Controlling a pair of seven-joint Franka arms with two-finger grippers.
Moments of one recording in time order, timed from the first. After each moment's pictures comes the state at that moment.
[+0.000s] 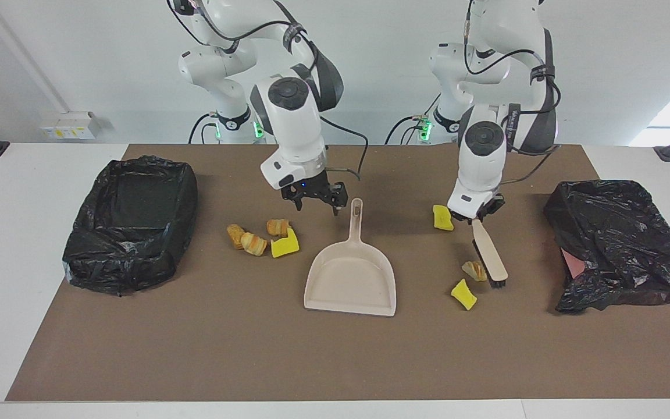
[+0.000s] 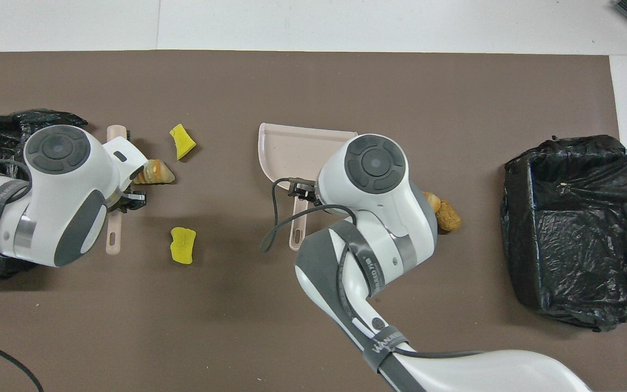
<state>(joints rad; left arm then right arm) -0.20 0.15 0.04 -2.04 0.27 2.08 -0.30 0.61 0.38 -0.04 -1.70 0.12 2.16 0.72</state>
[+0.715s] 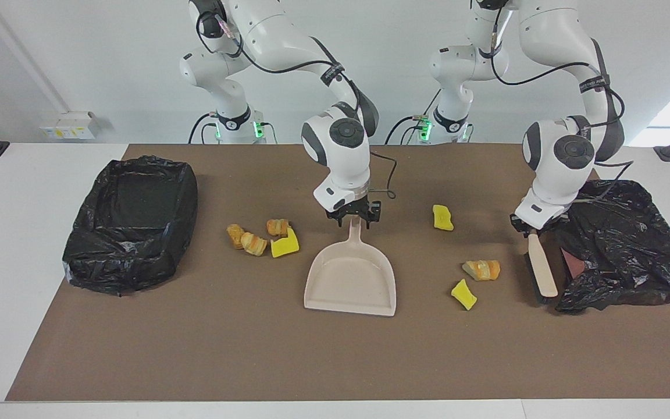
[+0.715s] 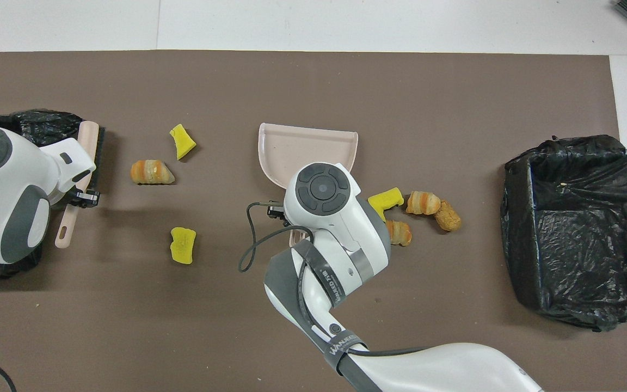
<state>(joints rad) -0.02 0.16 0.01 -2.06 0.27 2.20 0.04 0.67 0.44 -0.04 -1.70 0.12 2.18 0.73</state>
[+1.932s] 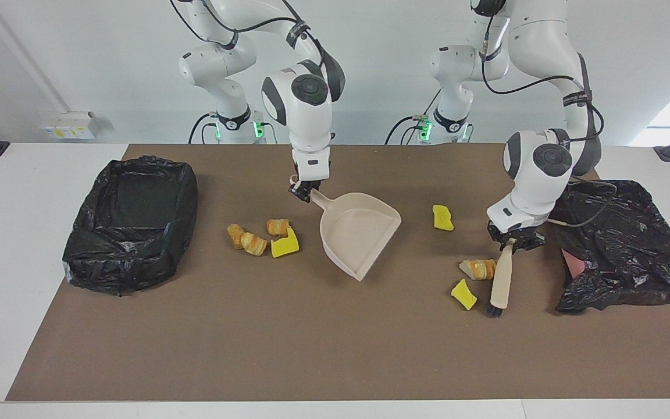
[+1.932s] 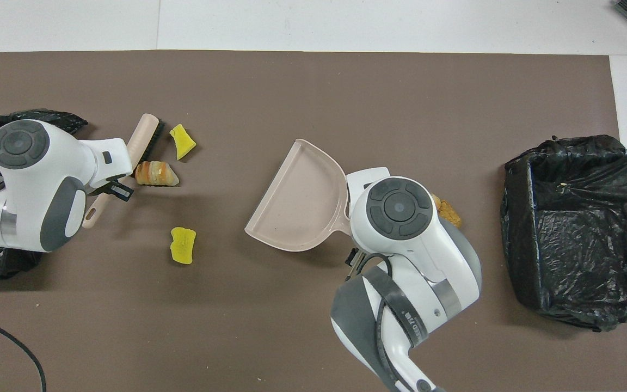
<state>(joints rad) -0.09 0.23 0.00 -2.02 0.18 2.26 0.34 0.58 0.13 -0.05 -1.95 -0.02 2.01 -0.48</state>
